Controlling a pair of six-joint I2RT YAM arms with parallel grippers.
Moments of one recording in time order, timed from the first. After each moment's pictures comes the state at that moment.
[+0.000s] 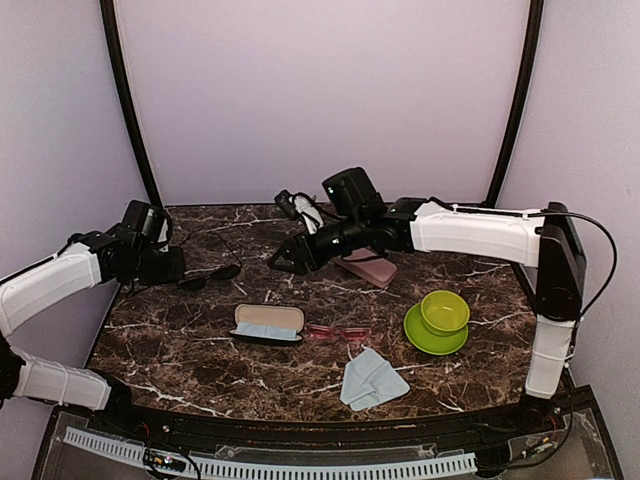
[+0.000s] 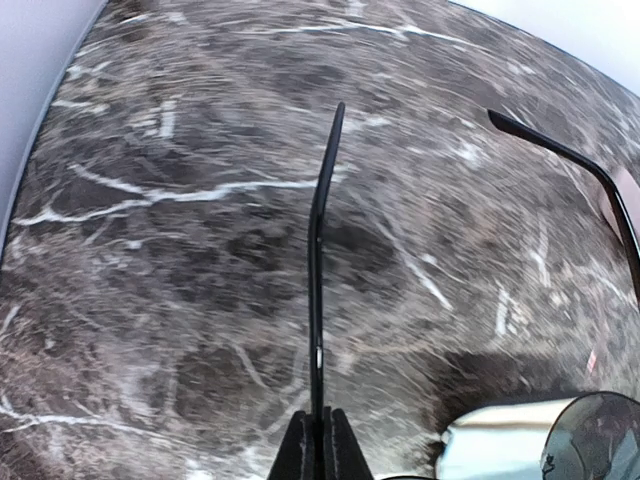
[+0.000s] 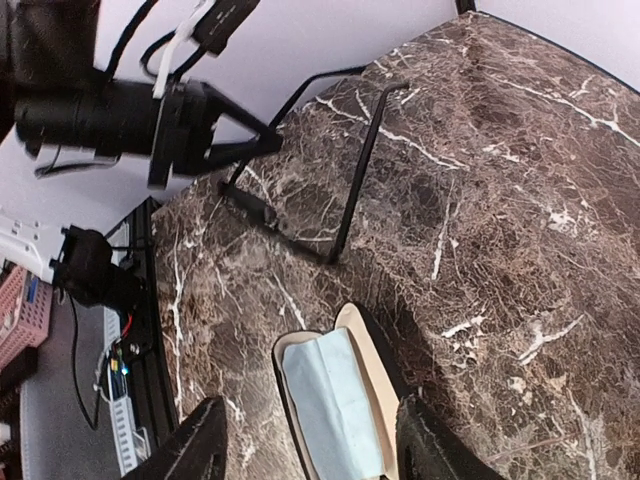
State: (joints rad) left arm -0.33 1.16 0.85 -0.58 -0.17 -0.45; right arm 0.92 1.91 1.59 -0.26 -0.46 0.20
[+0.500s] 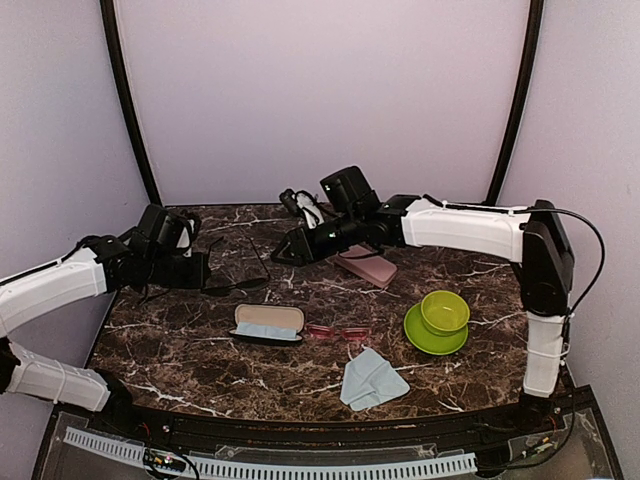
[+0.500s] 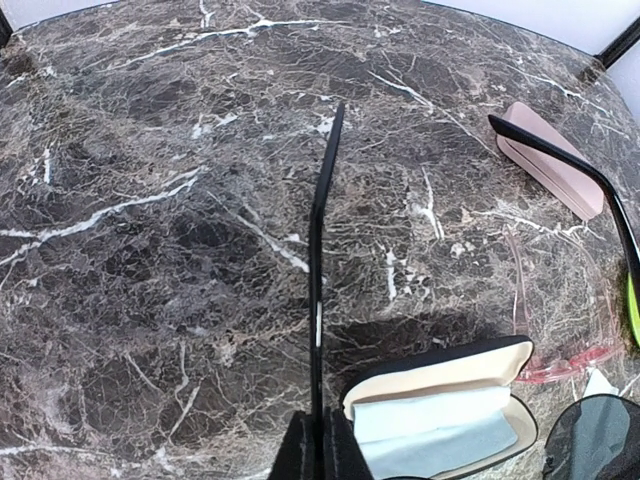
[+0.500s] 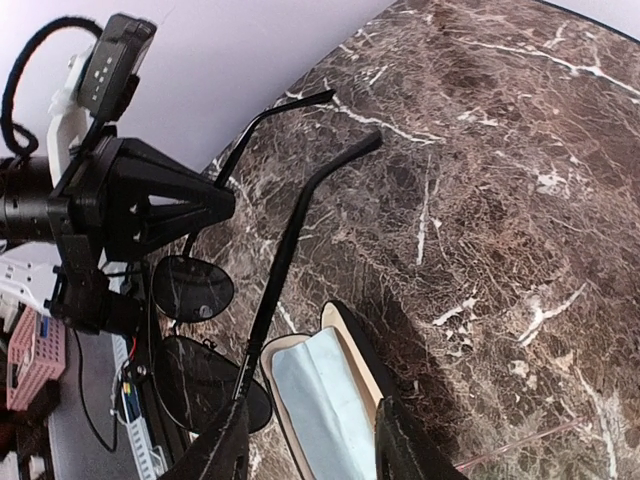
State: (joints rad) left arm -0.55 1.16 0.85 -0.52 -0.15 -0.44; right arm 0.89 1.99 1.66 -0.29 -0.47 0.32
